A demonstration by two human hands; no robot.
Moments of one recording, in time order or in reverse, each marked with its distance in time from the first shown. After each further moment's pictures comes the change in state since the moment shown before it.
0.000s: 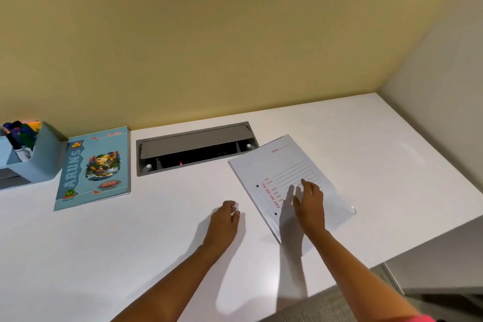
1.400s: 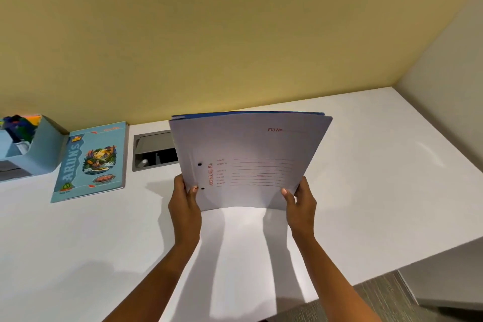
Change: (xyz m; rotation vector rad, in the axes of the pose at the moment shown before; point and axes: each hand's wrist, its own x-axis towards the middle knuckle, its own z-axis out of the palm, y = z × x) left_hand -0.006 0.030 -0.032 -0.268 0.620 0.113; right_hand -0.021 -0.049 -0.032 0.793 0.030 -0.028
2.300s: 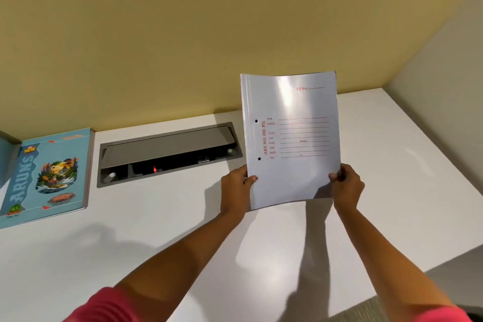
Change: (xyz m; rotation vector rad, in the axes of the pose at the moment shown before) left_hand 0.034 0.042 0.156 0.044 -0.416 -0.026; right_hand 0.153 0.042 -0.101 -0.478 0.290 0.201
